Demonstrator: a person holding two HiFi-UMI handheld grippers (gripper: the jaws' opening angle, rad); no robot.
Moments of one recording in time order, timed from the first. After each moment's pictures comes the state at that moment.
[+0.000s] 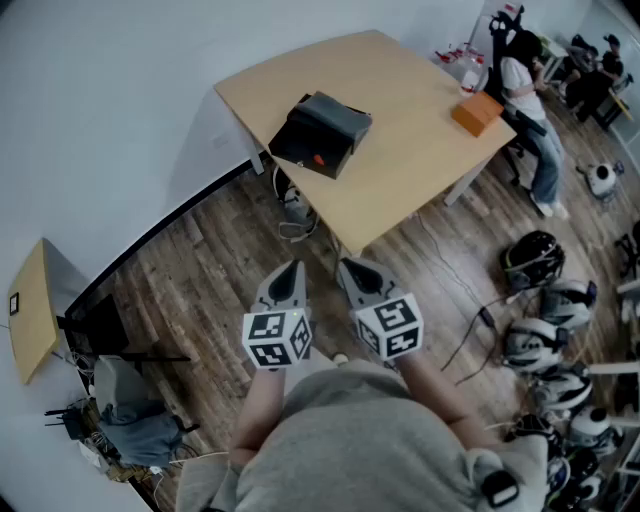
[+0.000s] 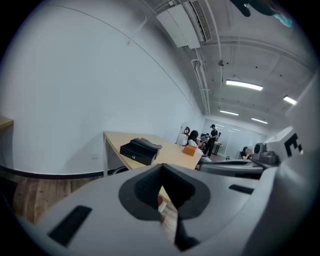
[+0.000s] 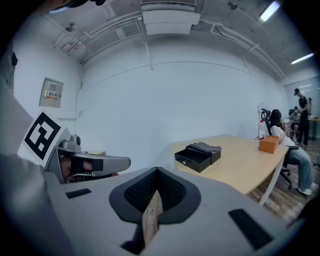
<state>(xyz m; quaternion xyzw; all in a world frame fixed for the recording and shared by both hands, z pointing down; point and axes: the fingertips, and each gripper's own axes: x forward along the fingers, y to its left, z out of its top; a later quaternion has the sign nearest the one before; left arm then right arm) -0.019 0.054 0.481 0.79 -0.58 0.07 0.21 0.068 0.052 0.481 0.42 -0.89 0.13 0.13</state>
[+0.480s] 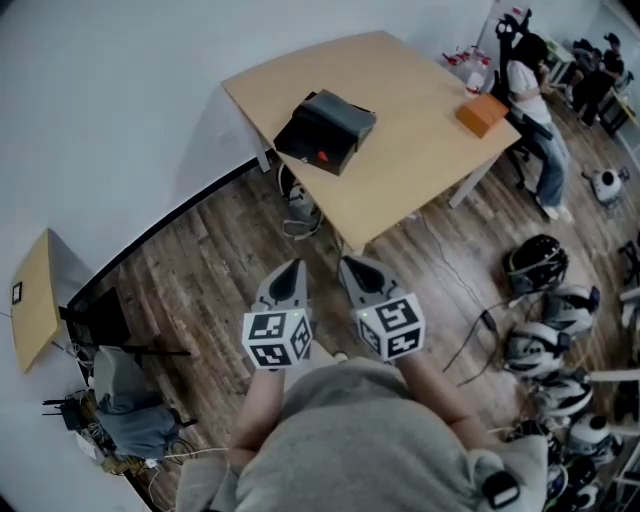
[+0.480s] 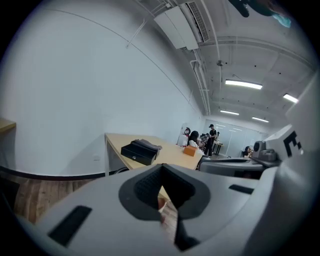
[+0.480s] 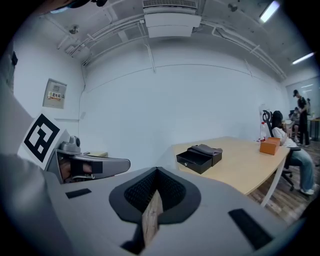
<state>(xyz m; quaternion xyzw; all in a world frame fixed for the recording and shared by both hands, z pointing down) -0.012 0.067 0.478 0.79 -0.58 0.06 0.20 0.075 0.061 0.474 0.41 -0.89 0.12 0.12</state>
